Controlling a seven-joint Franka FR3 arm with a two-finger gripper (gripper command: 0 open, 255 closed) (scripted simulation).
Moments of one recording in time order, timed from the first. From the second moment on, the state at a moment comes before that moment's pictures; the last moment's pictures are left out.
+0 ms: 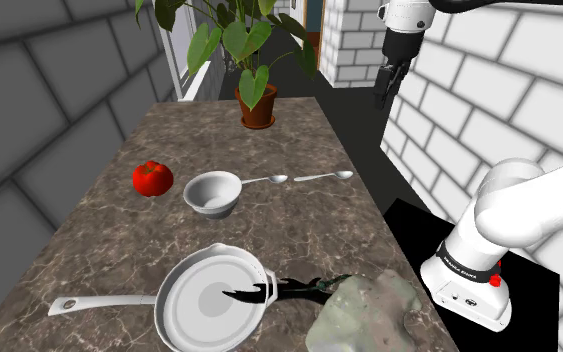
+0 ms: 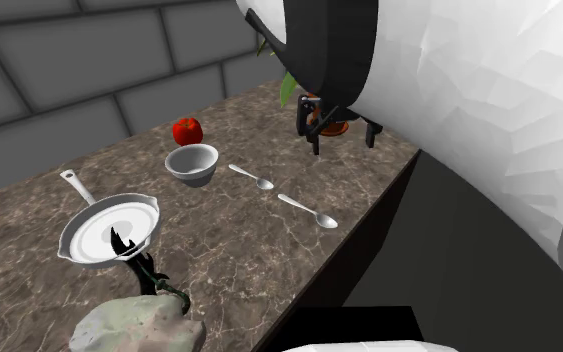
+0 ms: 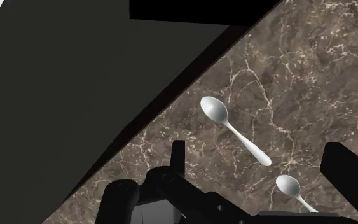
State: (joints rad) arm 0.02 -0.76 0.02 -2.28 -0.09 1.56 -0.03
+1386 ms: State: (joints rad) arm 0.17 -0.25 -0.04 -2.29 0.07 2.15 -0.29
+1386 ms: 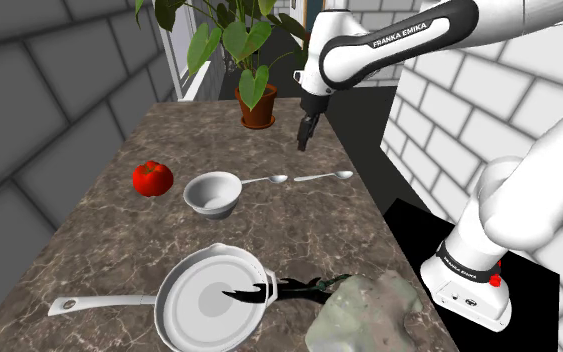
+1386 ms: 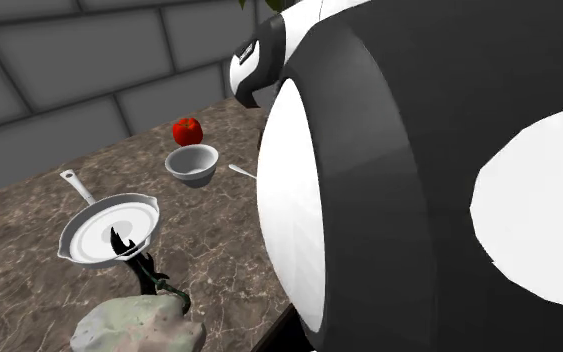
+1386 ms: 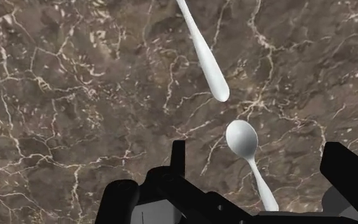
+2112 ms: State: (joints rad) arm 0.24 0.11 0.00 -2.08 0.23 2.33 -0.49
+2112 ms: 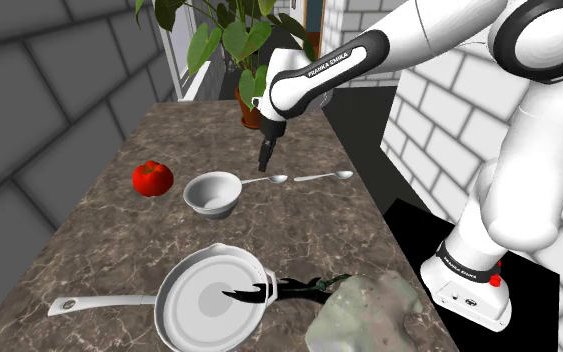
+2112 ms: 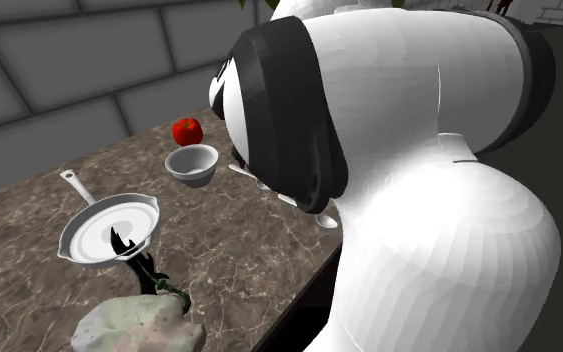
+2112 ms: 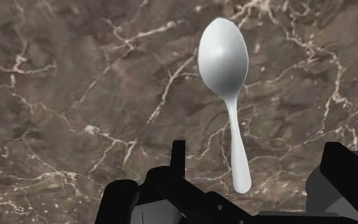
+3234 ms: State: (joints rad) arm 0.25 0.27 0.03 -2.01 0.28 2.44 -0.55
